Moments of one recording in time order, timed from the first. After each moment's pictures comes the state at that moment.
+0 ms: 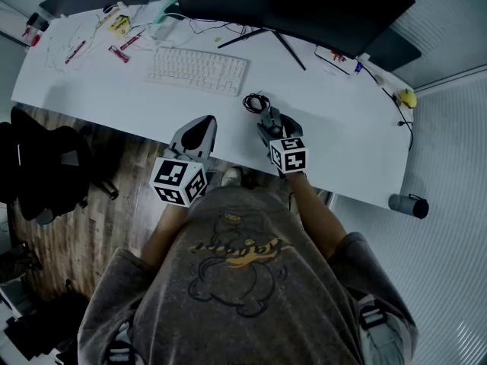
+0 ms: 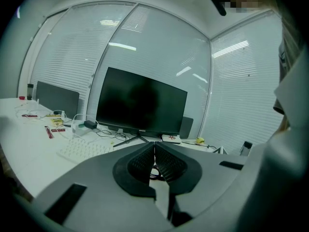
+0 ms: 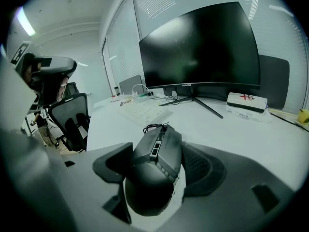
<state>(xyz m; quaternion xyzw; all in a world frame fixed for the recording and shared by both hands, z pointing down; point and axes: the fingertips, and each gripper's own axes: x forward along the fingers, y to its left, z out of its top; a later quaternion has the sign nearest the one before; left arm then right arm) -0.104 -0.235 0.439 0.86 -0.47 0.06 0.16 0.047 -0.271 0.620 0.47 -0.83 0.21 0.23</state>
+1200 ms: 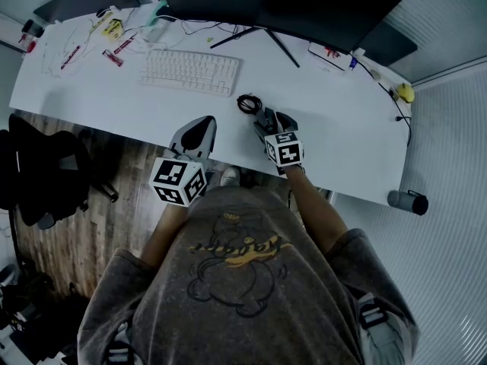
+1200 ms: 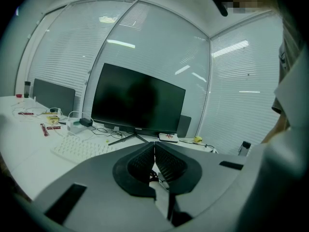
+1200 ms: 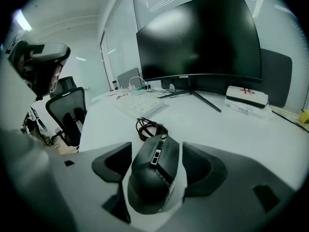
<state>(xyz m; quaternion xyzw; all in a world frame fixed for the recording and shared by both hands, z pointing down) -0.086 -0.239 0.445 0.87 -0.46 0.06 0.17 0.059 -0.280 0.649 0.47 -0.82 0.22 0.26</state>
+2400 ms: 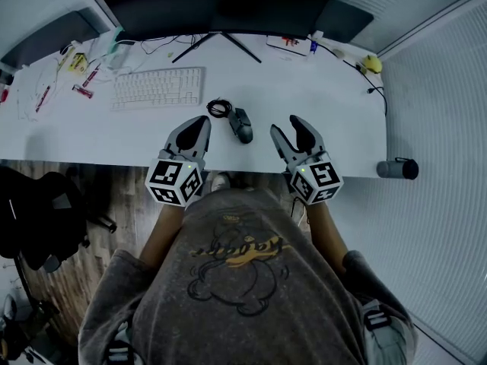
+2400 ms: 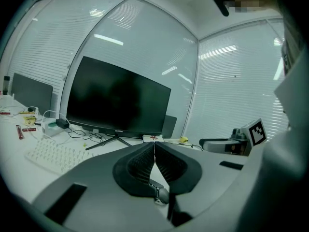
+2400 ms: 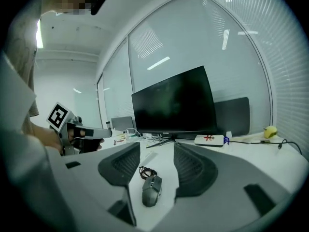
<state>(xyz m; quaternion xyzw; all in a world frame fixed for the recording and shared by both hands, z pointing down) -0.026 -0.247 0.437 0.91 -0.38 0.06 0.16 0.145 -0.203 0.453 0.56 -0.81 0.14 0.05</state>
